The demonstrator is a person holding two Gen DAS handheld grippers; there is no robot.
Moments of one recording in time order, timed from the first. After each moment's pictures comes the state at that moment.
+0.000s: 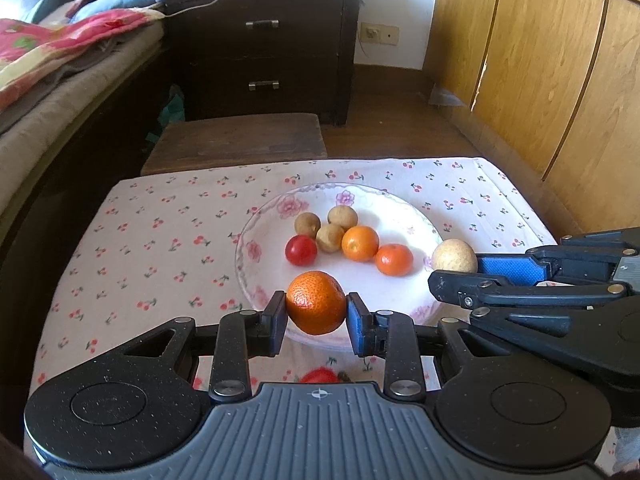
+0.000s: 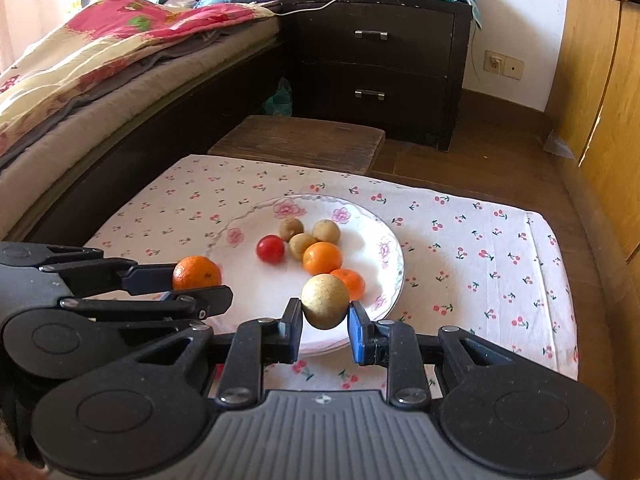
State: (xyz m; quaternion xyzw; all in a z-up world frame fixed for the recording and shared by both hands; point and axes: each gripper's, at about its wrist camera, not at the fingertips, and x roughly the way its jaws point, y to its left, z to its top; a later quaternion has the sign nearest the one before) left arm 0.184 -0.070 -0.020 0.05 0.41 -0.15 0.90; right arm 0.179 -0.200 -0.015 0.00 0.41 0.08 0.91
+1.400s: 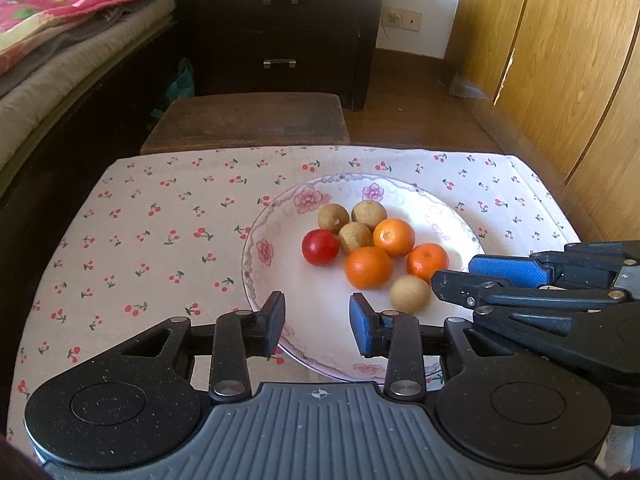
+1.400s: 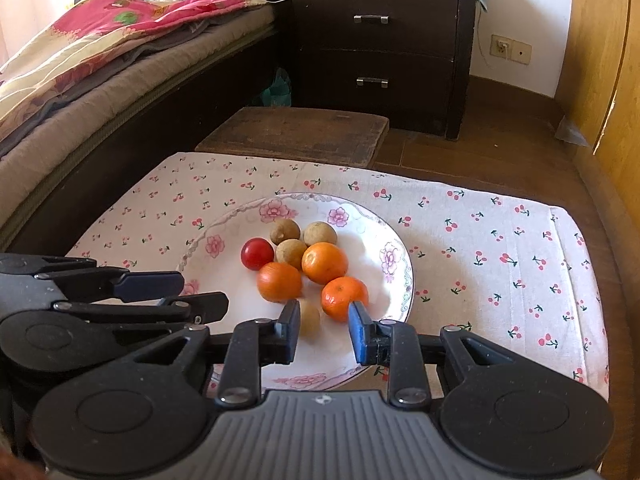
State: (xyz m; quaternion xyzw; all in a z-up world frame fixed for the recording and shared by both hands) left arm 0.219 -0.066 -0.042 0.03 0.43 -0.13 0.89; right arm 0.208 -0.206 -0.035 0.02 0.41 0.09 0.91
